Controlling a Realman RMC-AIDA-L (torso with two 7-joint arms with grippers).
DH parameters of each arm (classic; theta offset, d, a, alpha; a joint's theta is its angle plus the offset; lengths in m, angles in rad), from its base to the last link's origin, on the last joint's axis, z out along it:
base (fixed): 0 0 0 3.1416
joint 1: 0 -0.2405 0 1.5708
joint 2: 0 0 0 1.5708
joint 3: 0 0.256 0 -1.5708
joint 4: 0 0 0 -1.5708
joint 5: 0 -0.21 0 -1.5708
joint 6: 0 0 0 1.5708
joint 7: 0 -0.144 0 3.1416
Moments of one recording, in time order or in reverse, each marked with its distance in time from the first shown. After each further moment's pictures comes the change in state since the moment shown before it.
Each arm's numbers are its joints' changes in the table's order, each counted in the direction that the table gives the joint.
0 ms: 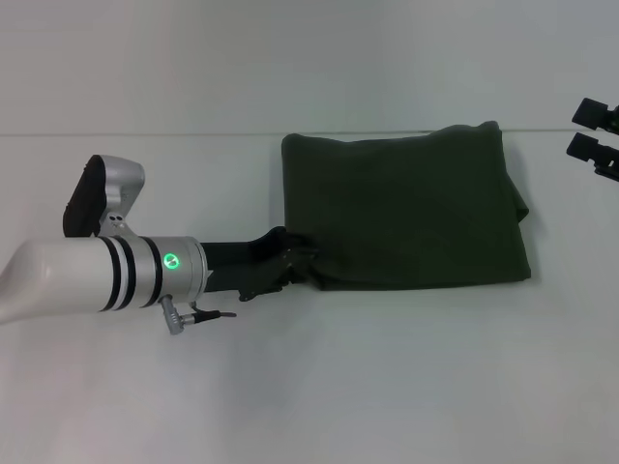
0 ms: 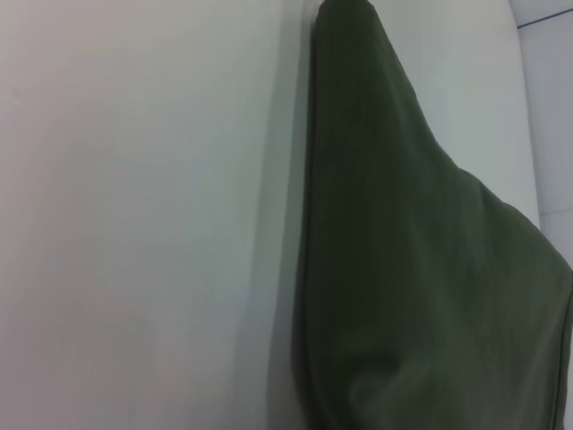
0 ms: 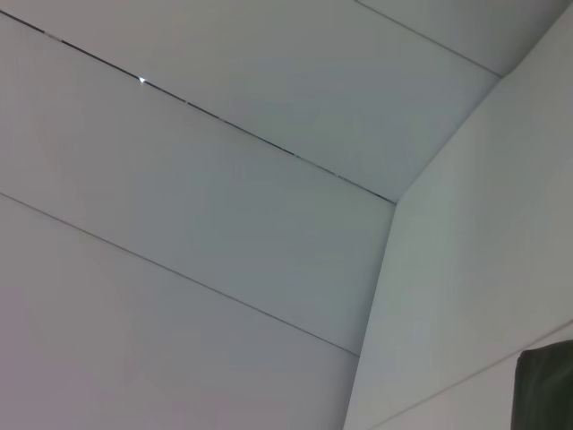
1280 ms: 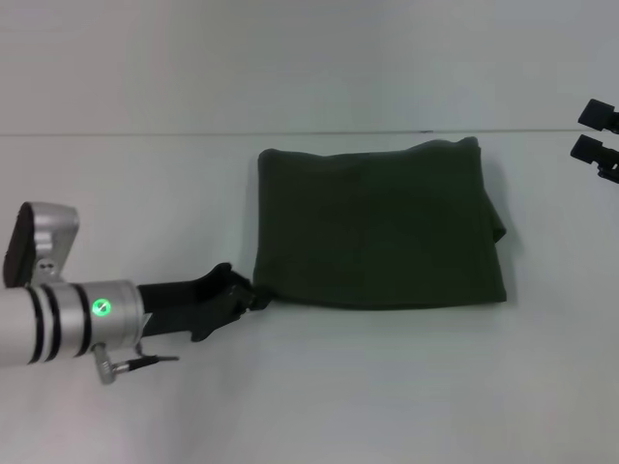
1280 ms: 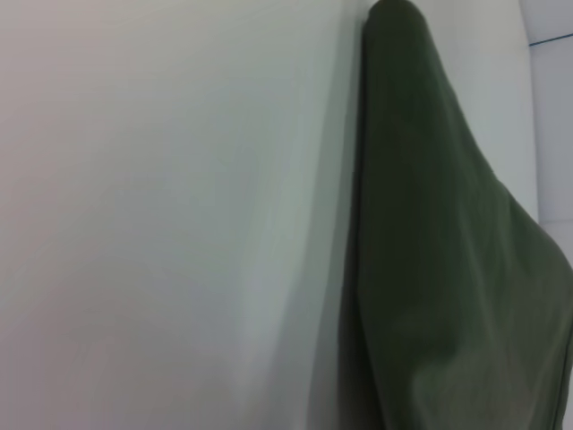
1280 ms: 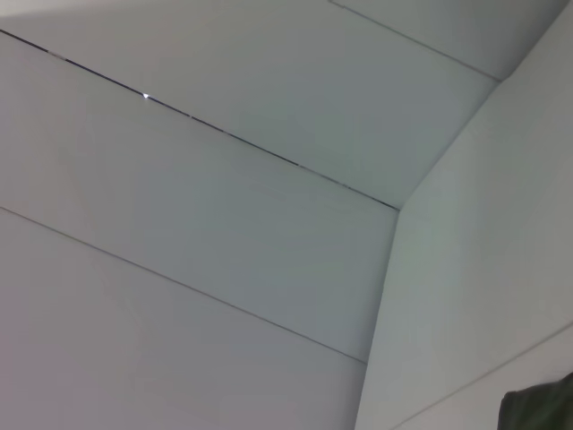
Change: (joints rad) left arm -0.180 0.021 -0.017 0.102 0.010 -0.156 -0.006; right arm 0.008 0.005 0.024 0.013 0.000 0.010 -0.002
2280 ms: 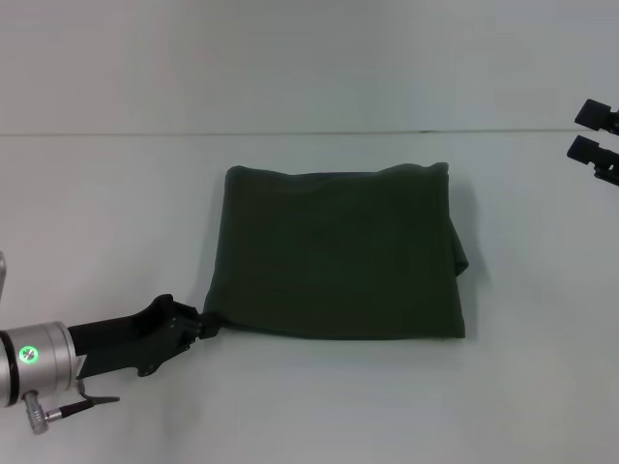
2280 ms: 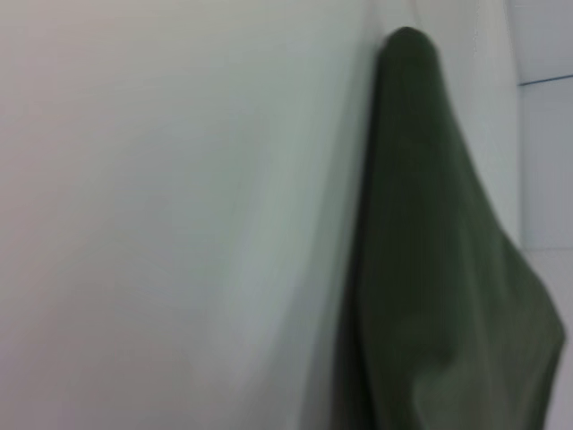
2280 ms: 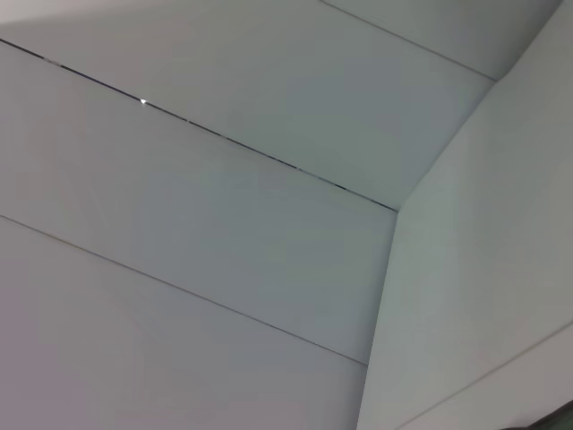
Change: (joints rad) left arm -0.144 0.016 -0.090 0.060 0.000 -0.132 -0.064; right arm -0.004 0.002 0.003 0.014 0.000 -0.009 -0.003
